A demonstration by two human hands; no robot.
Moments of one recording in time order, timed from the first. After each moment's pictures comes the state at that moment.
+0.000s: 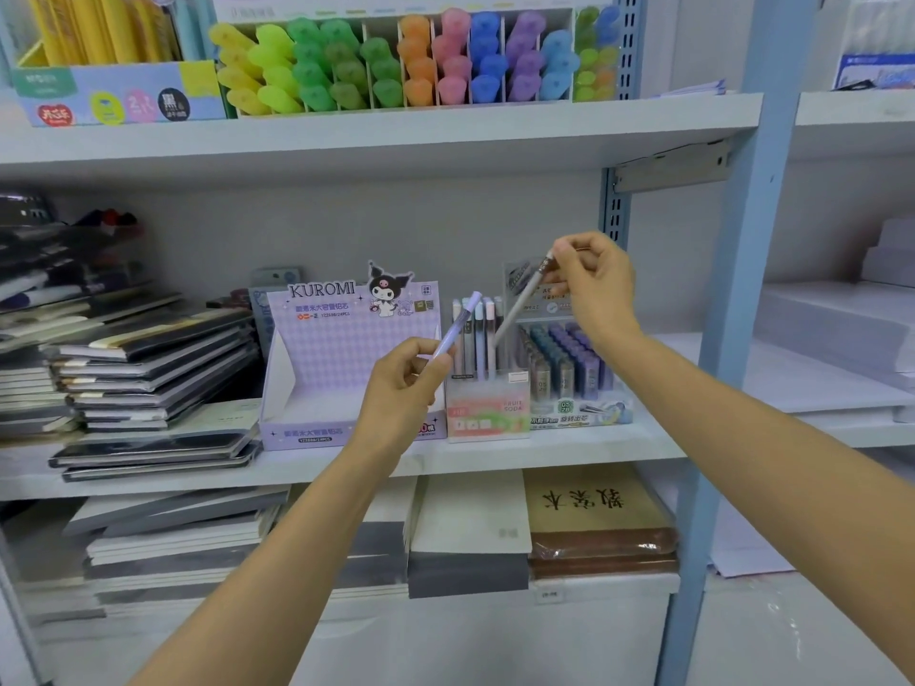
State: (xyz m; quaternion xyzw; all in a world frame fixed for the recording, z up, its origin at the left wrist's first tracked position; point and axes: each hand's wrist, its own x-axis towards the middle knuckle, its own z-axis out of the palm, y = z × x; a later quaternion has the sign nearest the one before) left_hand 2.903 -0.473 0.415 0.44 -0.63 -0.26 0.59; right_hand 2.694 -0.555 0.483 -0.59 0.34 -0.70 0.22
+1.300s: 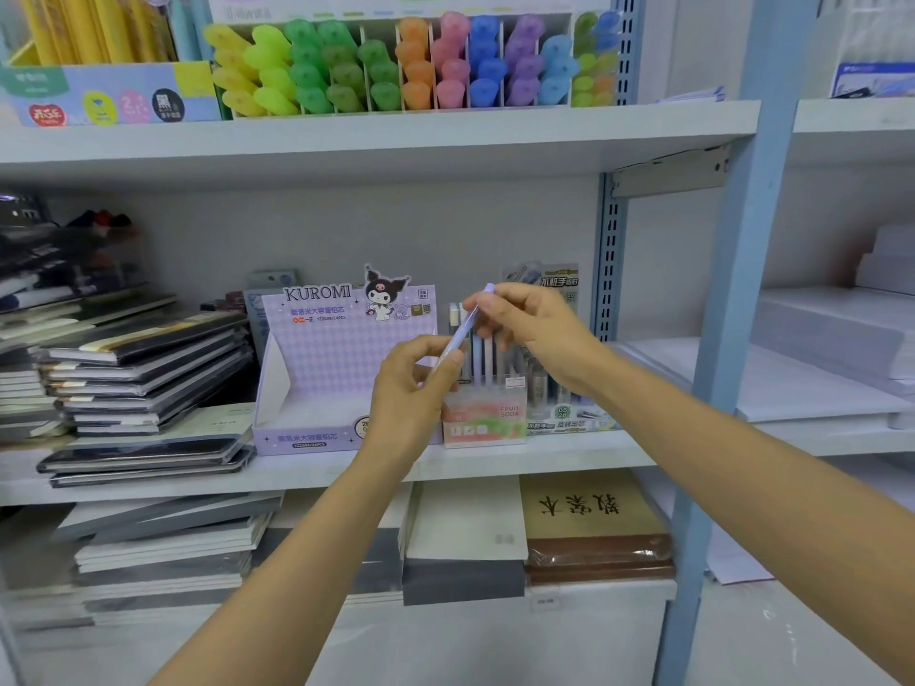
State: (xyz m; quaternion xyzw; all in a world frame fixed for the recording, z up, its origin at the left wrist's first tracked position) left_hand 2.888 -0.476 0.417 0.42 -0.62 -0.23 0.62; right_hand 2.721 -0.526 0.468 -0.76 0.25 -0.49 0.35
